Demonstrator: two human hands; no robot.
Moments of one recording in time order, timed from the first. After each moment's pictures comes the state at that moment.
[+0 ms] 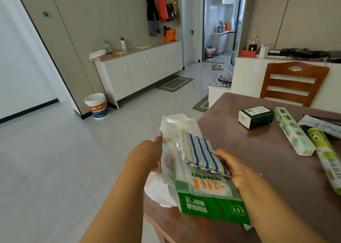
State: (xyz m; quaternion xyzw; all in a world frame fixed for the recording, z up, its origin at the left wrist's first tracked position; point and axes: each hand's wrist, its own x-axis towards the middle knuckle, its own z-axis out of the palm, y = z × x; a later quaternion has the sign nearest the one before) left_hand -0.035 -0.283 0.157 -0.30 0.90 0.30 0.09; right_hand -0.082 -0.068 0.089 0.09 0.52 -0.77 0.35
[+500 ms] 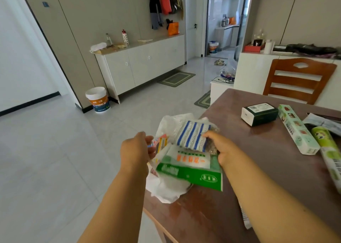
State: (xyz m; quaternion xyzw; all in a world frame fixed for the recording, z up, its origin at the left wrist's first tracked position) left_hand -0.019 -0.287 0.157 -0.38 0.61 0.68 -0.15; right_hand -0.124 -0.108 0.102 0.14 0.61 -0.74 0.26
